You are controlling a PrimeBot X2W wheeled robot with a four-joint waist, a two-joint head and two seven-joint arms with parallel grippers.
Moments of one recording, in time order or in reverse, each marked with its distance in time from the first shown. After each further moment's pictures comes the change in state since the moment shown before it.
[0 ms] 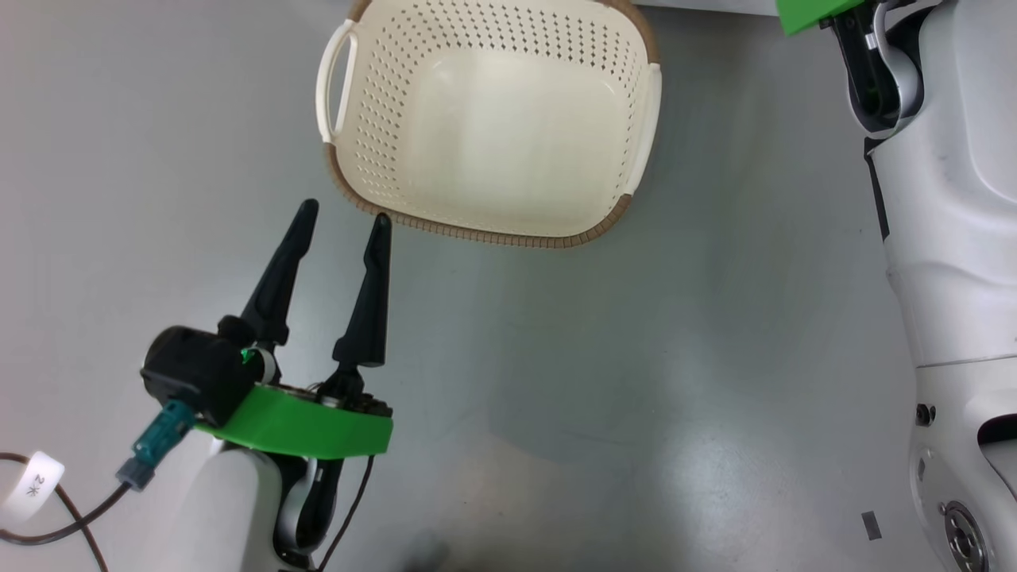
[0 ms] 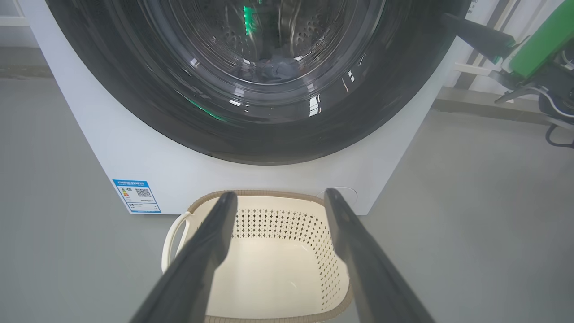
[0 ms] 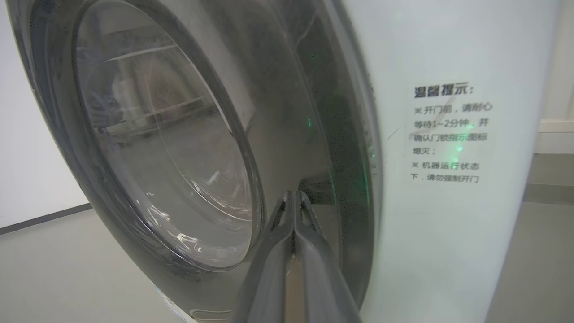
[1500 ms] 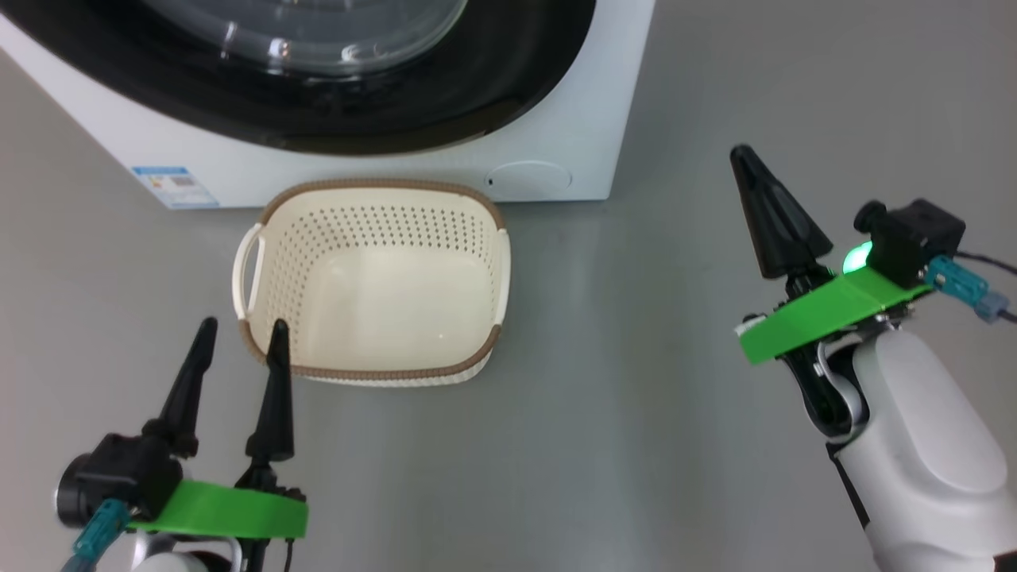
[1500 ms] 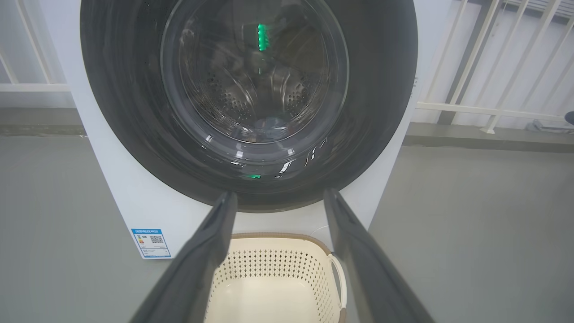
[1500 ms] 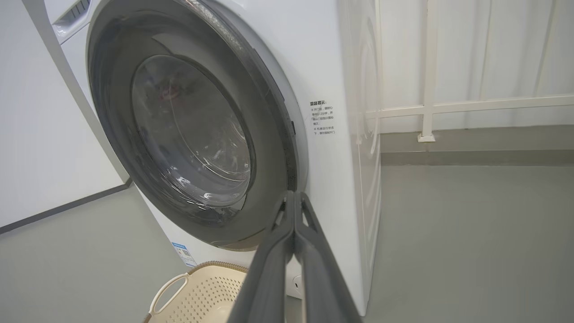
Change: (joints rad) left arm 0.214 0.011 0.195 0.005 0.107 -0.001 0.000; right arm 0.617 -0.095 0.177 -0.276 0.311 0.005 0.000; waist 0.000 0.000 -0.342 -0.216
